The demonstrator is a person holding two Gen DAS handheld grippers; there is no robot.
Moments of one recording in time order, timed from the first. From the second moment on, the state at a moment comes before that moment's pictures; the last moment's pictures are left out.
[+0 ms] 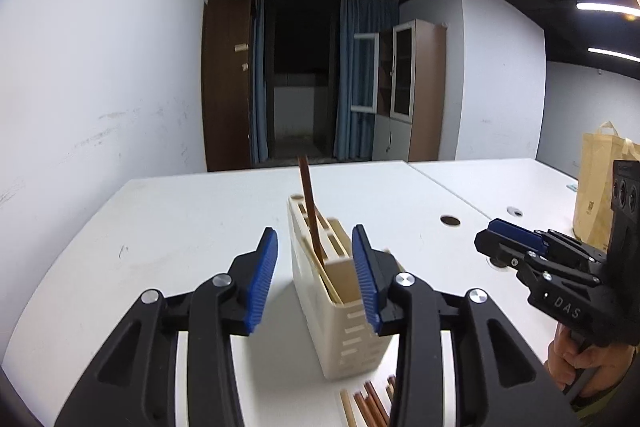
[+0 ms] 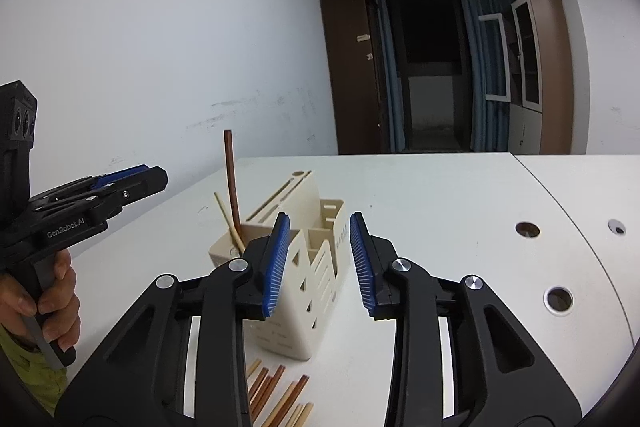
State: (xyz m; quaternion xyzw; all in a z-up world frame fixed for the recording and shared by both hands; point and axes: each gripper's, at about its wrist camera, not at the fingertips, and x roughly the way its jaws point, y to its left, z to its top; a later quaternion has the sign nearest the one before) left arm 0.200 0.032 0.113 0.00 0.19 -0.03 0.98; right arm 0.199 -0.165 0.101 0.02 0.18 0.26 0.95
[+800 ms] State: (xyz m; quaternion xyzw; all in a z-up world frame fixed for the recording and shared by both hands) left arm 0.190 0.031 0.046 -0.01 0.35 -0.05 0.94; right arm 0.178 -0.158 0.034 -0.05 0.36 0.22 0.91
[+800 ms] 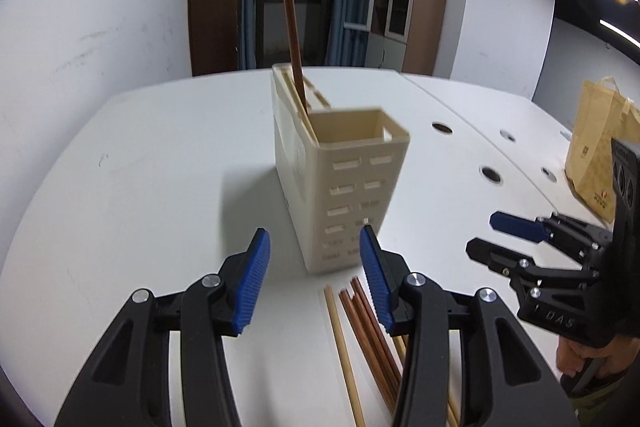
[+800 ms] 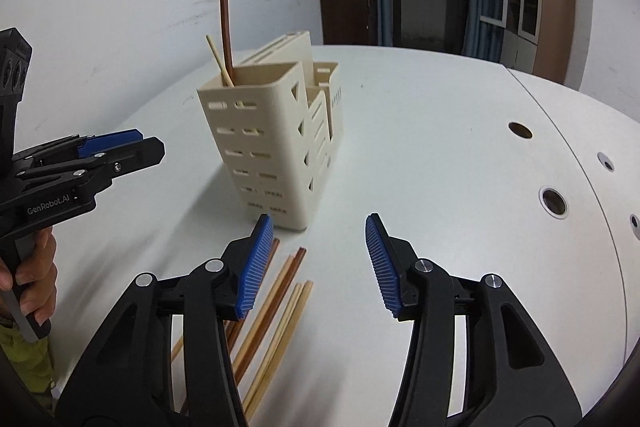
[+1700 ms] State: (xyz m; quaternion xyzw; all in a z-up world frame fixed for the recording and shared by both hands) left arm 0.226 0.019 -0.036 0.00 0.51 -0.06 0.86; right arm 0.200 -0.146 -0.029 -0.04 0.52 0.21 0.83
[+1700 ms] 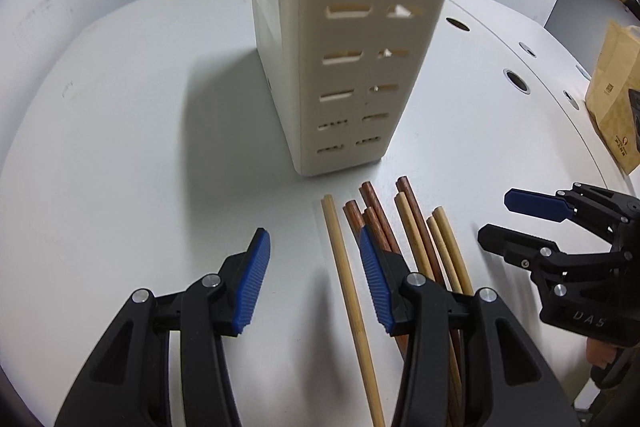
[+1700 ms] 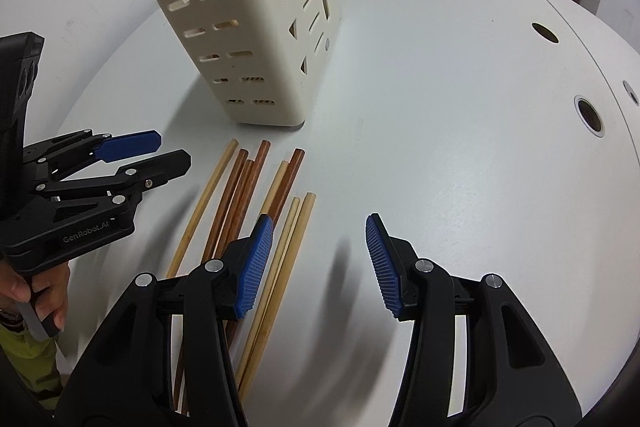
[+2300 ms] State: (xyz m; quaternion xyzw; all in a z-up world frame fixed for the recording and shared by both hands) left arm 0.244 0.018 -0.063 0.00 0.53 -0.06 0.84; right arm 0.215 -0.129 -0.053 -0.08 0.53 0.19 0.82
